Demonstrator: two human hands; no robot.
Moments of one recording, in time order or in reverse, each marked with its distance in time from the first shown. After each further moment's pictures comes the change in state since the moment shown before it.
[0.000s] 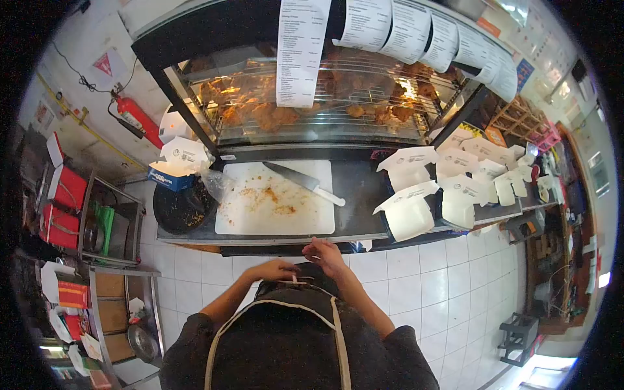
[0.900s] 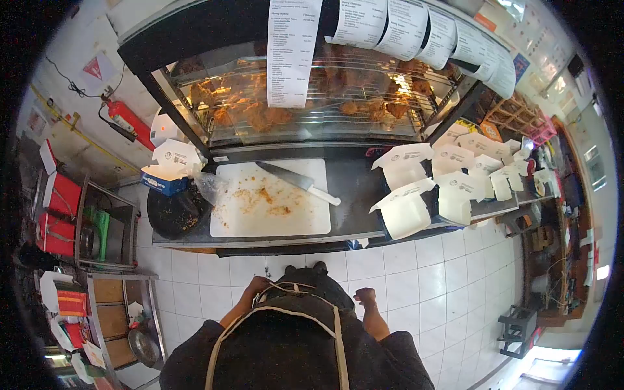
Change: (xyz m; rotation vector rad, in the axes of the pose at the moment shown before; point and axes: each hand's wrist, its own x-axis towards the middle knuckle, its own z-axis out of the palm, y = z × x) left_hand -0.005 -0.252 0.085 0.056 0.323 -0.367; right_hand -0.039 0.216 -0.327 -1.009 0.450 0.194
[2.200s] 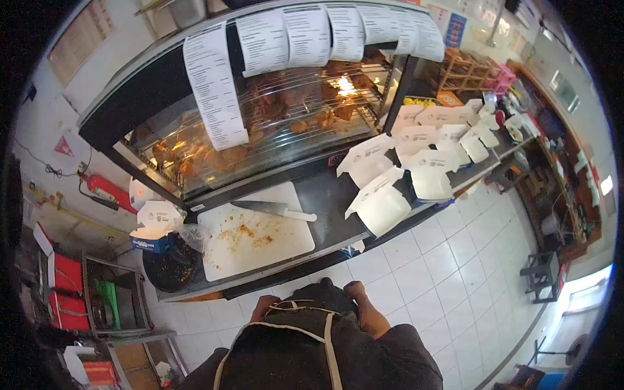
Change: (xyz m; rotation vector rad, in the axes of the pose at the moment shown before) left_hand 0.034 0.031 -0.019 -0.122 -0.013 0.171; right_hand 0.015 -0.099 0.016 0.090 0.123 0.088
